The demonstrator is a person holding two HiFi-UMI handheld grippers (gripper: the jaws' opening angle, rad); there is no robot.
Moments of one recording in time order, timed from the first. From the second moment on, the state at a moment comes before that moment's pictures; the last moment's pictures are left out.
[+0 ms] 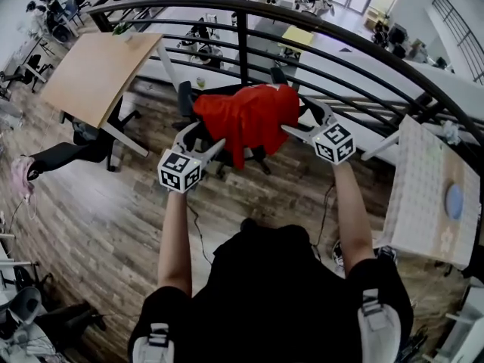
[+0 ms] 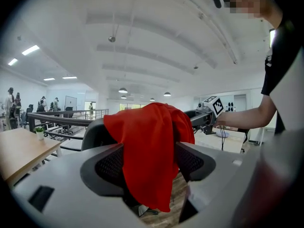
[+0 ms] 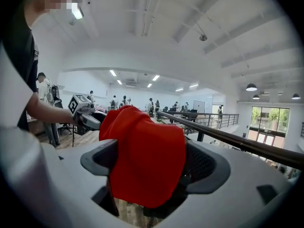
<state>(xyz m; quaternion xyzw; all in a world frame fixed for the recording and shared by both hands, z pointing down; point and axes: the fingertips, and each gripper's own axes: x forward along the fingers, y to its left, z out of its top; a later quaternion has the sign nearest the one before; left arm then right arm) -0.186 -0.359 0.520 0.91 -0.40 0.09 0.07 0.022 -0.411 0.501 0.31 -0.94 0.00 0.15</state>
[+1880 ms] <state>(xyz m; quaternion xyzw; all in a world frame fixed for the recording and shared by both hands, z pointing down) -0.120 -0.357 0.503 0.95 -0.29 0.09 0.03 -0.076 -0.365 0.504 0.18 -0.97 0.05 0.14</state>
